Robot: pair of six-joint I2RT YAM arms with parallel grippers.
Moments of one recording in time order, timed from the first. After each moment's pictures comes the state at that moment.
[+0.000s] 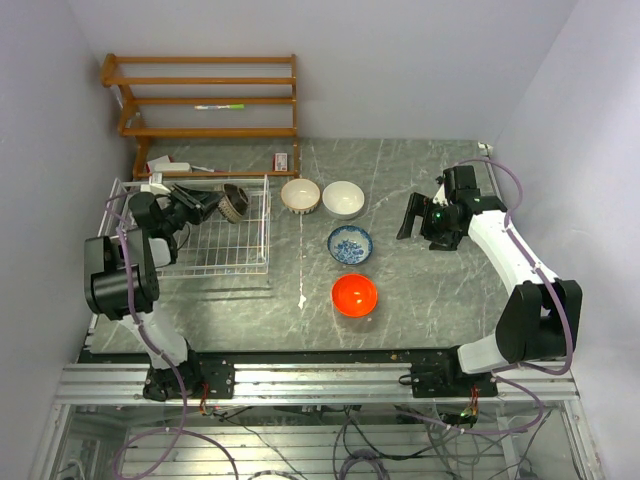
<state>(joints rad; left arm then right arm) 0.24 1.79 0.70 0.93 0.81 -1.22 0.10 1.46 1.14 -0.75 -0.18 0.34</state>
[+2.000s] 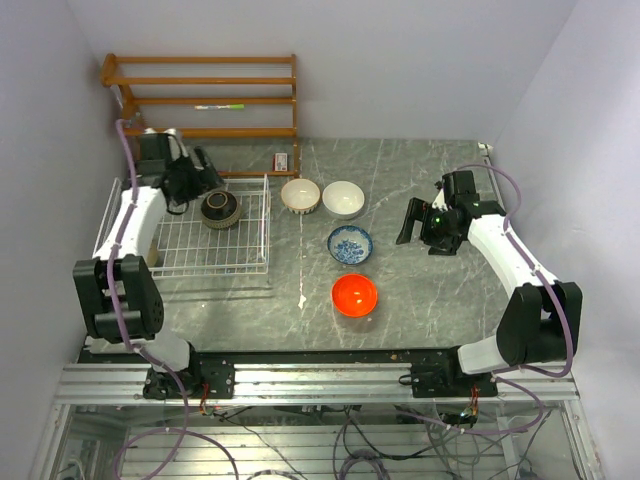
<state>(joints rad) 0.12 1.59 1.30 -0.44 0.29 -0.38 0.10 1.44 1.09 -0.74 -0.20 0.34</state>
